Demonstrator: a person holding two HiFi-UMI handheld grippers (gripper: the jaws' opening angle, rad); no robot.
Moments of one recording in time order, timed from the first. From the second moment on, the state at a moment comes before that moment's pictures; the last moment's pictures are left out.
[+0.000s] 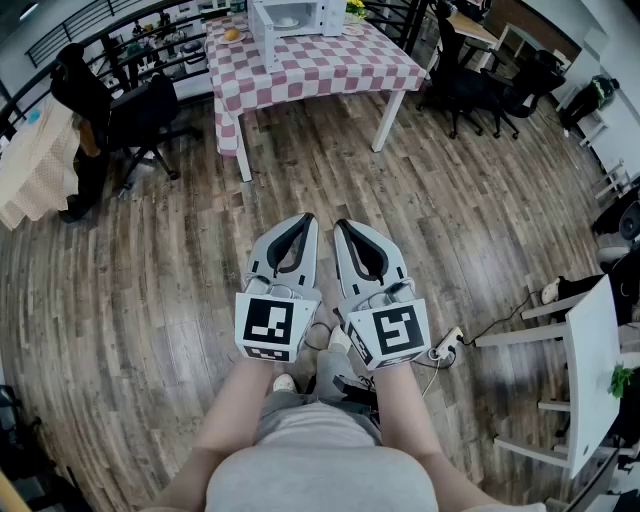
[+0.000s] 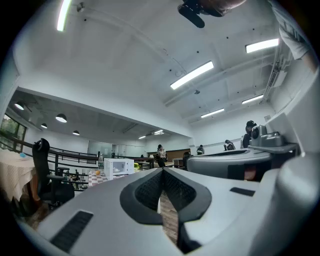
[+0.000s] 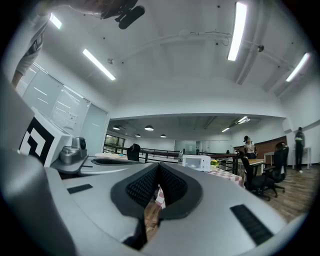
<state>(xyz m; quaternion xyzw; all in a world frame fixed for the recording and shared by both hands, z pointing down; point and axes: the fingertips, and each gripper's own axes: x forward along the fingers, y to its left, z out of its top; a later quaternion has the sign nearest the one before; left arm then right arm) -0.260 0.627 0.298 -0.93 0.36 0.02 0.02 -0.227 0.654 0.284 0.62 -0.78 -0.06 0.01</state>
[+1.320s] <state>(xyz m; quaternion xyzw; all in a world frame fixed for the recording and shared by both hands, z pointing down) -0.141 0.493 0.313 -0.90 0.44 0.00 0.01 -0.104 0.521 0.299 0.56 -0.83 -0.04 0.00</state>
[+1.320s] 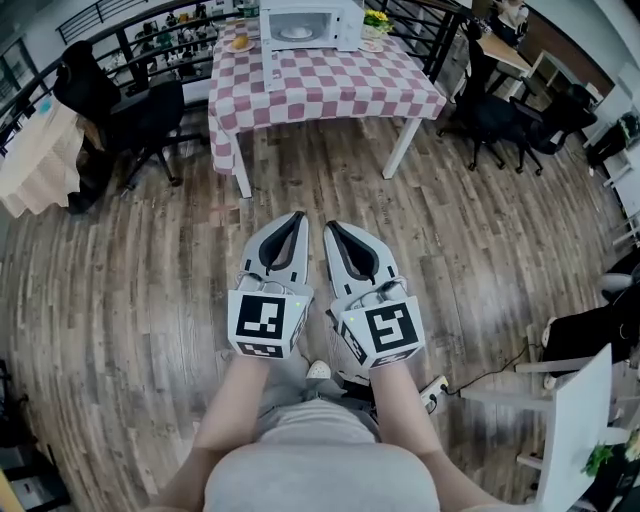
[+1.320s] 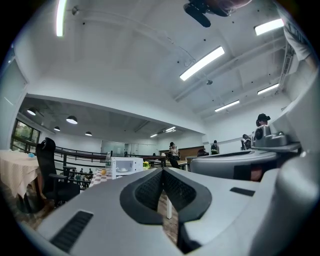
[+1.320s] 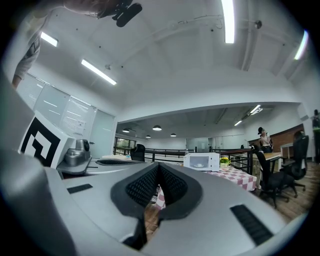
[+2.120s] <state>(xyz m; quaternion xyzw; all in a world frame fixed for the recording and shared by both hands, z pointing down) -0.121 0.312 0.305 -0.91 0.42 0.02 0.01 -0.092 0.345 0.294 0.57 -0.82 -0.06 0.00</state>
